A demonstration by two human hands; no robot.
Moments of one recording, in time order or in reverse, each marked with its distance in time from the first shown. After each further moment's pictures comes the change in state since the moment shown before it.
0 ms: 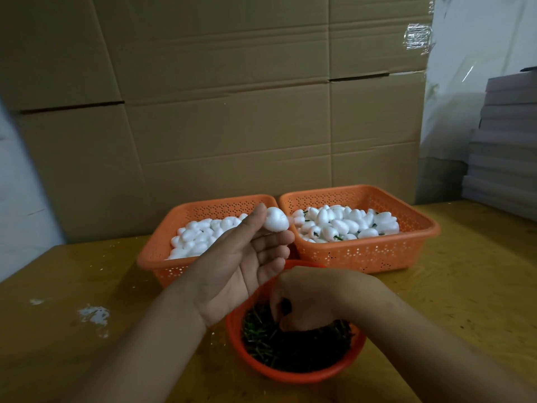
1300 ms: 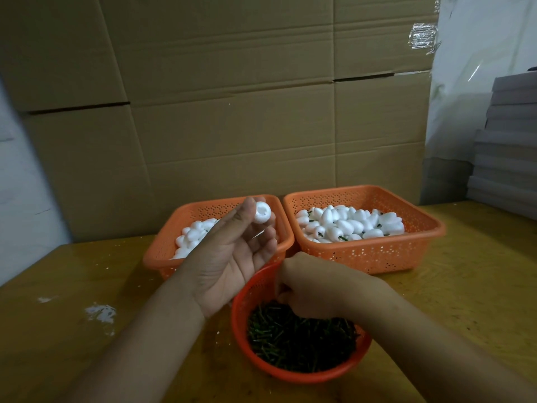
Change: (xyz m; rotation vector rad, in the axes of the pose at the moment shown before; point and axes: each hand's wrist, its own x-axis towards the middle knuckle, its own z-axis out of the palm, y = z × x) left_hand 0.002 0.004 -0.013 -0.148 0.047 0.131; right_hand 0.013 0.010 0.009 -0.024 0.292 -0.020
